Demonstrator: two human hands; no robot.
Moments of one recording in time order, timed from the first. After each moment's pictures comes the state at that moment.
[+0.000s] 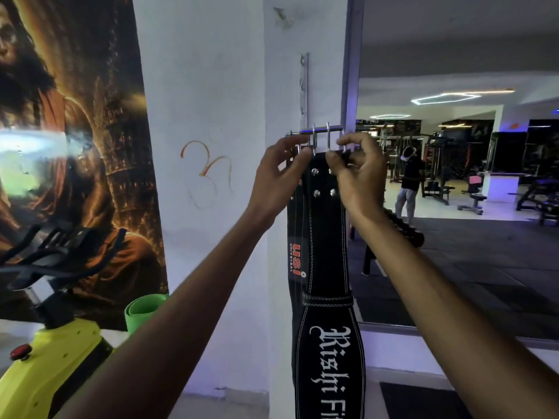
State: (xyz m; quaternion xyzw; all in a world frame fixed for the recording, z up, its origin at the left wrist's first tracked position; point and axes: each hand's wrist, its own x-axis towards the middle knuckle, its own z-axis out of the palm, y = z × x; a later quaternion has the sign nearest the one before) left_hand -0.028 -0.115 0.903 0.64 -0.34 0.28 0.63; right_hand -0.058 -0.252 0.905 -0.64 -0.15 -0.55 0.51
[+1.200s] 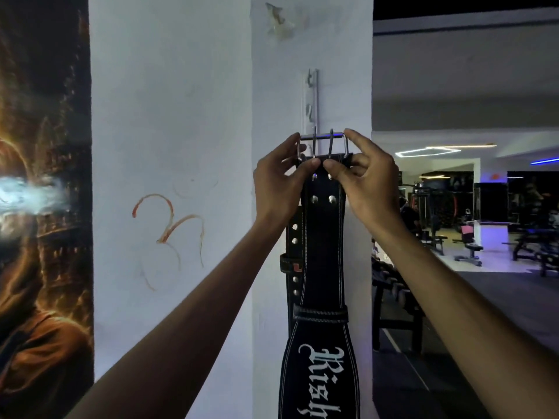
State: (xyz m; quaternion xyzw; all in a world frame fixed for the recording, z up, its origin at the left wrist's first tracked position) left_hand 0.304 -0.180 0.996 0.56 -0.36 0.37 0.65; right_hand 0.271 -0.316 0.998 -0.66 -0.19 -0.57 0.44
